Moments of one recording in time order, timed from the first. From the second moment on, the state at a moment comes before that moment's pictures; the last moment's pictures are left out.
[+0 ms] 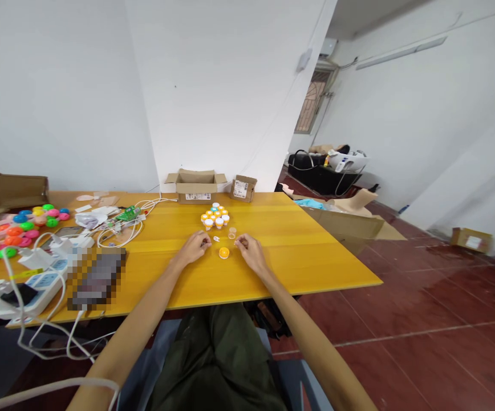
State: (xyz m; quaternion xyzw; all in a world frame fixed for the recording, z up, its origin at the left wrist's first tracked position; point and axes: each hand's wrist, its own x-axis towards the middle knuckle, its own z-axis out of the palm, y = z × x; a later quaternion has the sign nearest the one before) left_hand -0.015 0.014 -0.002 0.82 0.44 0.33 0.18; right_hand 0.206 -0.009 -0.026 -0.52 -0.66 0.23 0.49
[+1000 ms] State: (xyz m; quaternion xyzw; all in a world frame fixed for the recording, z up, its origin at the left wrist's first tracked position) left_hand 0.006 0.012 -0.005 0.60 0.41 0.53 0.44; right_hand 0.162 0.009 -0.020 -0.41 -0.52 0.45 0.61
